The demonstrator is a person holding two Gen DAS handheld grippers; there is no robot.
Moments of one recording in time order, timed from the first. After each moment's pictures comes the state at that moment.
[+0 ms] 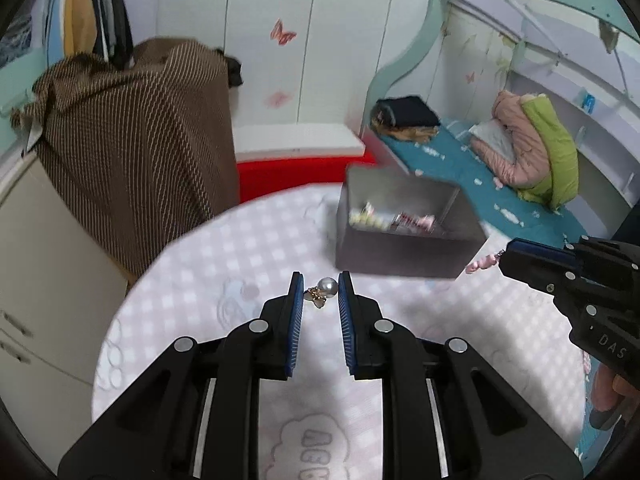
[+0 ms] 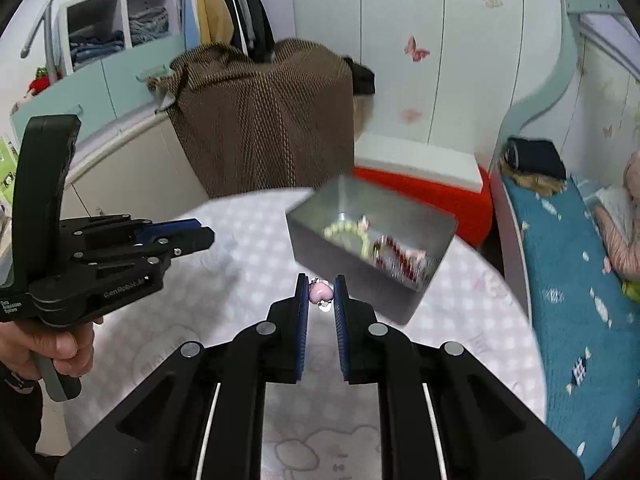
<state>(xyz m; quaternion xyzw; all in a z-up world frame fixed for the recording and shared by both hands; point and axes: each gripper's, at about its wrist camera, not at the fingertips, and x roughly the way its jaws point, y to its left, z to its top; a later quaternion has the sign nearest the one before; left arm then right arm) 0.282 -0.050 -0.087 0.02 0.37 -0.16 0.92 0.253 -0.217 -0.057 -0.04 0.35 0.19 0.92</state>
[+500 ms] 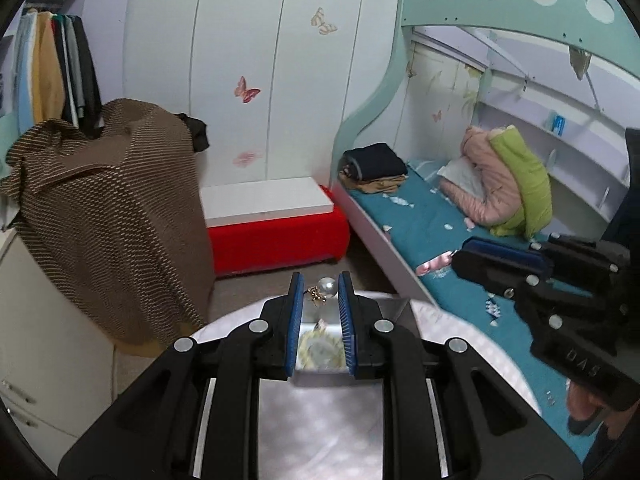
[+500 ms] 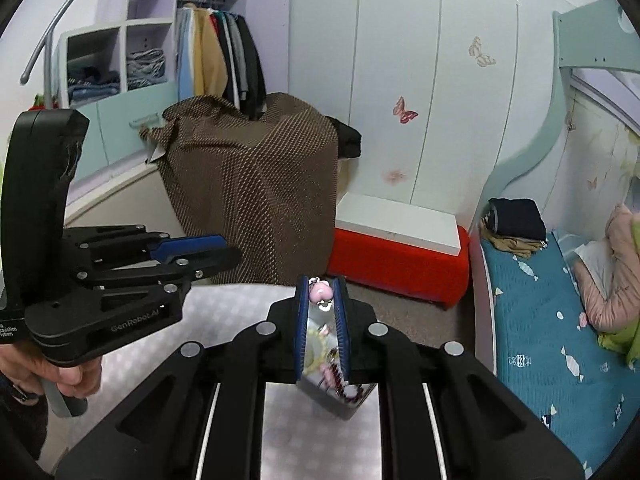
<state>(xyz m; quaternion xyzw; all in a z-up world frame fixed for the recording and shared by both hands) 0.332 -0.095 0.009 0.02 0.30 -0.21 0.93 0.306 -0.235 0.016 -0.05 0.29 0.17 0.94</state>
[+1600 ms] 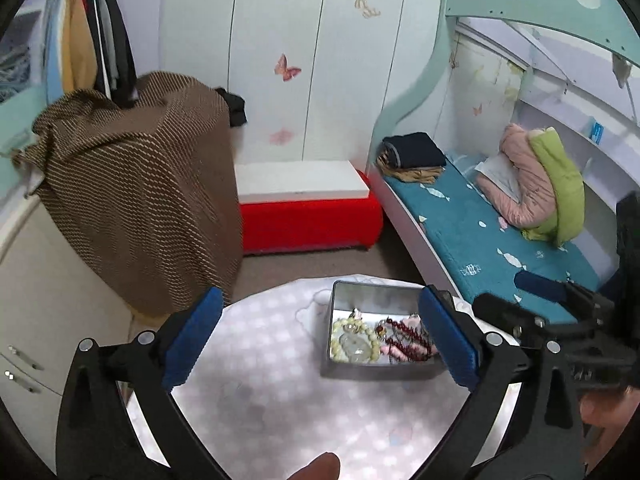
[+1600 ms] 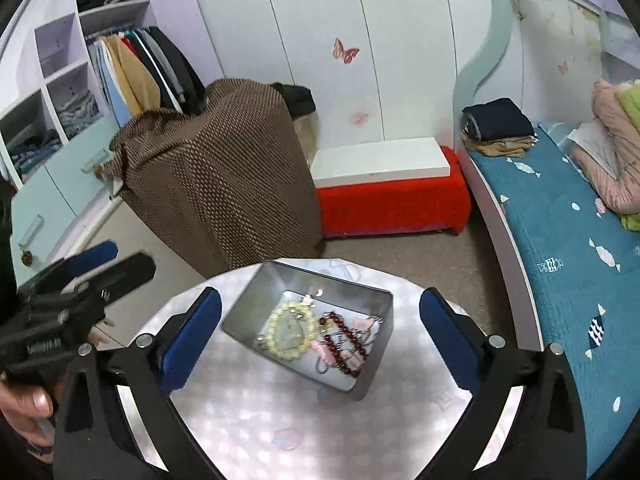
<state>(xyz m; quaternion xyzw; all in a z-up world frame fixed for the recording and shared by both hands) 0.332 -0.078 -0.011 0.01 0.33 -0.14 0.93 0.322 -0.269 -0.031 0.10 0.35 0.11 0.92</state>
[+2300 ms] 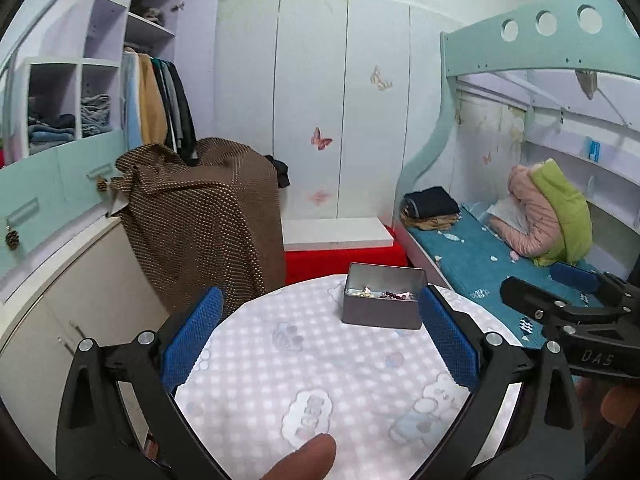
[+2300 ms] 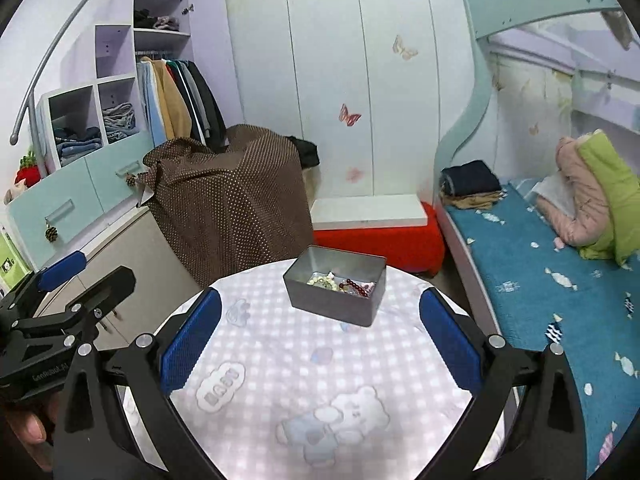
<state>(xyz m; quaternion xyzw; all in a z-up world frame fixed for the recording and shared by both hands) 0.102 -0.048 0.032 0.02 0.20 -0.07 0.98 0.126 -0.239 0.020 0.05 0.25 0.08 0.96</state>
